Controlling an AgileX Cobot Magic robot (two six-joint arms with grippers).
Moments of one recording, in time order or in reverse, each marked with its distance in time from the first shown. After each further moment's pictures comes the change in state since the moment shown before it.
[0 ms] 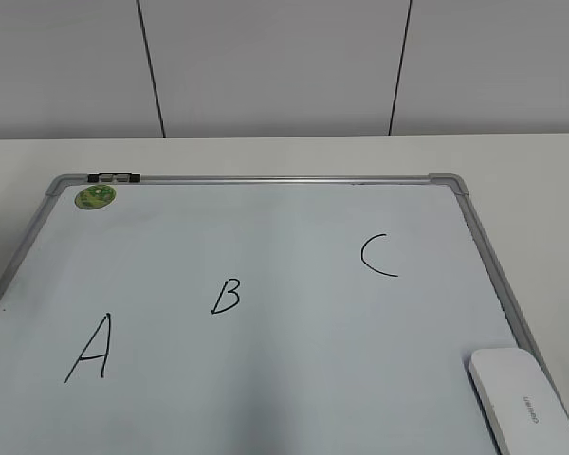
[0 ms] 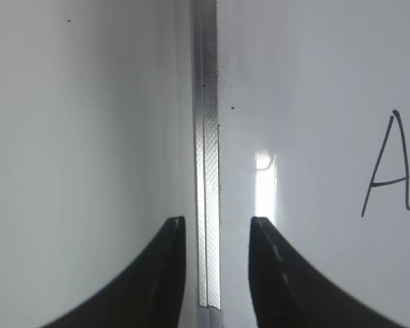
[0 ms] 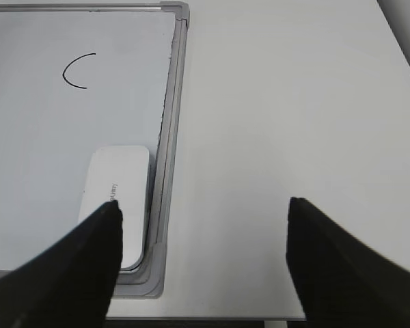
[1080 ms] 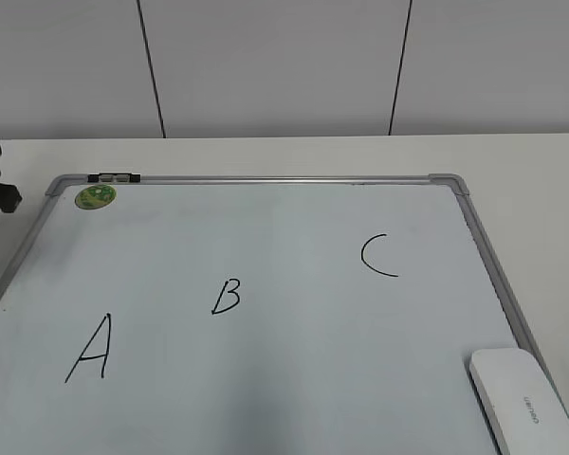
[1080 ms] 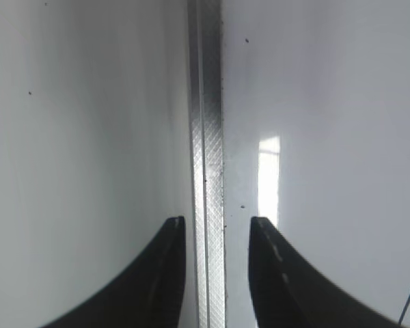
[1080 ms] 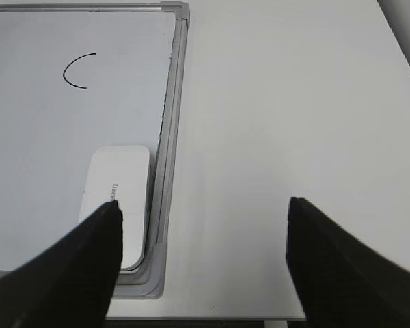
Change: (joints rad) left arm 0.000 0.337 -0.192 0.006 -0.053 0.000; right arm 0.000 0.000 0.000 0.000 0.000 0.000
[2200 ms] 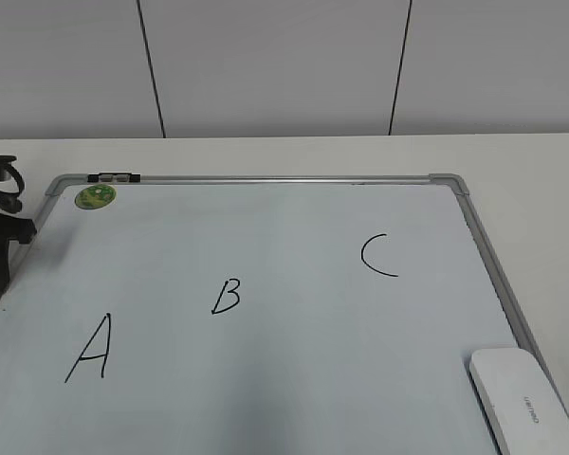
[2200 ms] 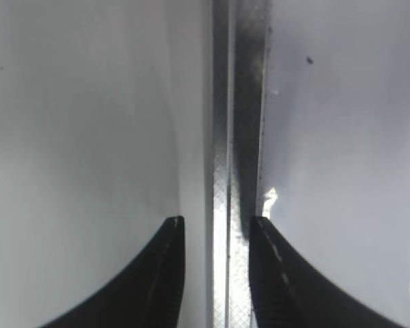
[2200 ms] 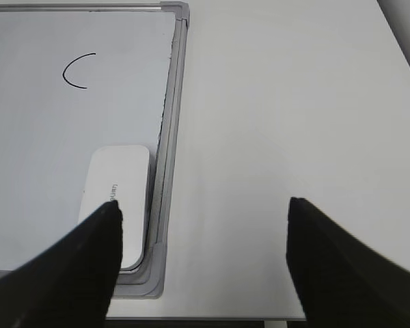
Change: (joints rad) left arm 0.041 0.200 -0.067 -0.018 -0.008 0.027; right arm 0.000 0.000 0.000 0.000 0.000 0.000
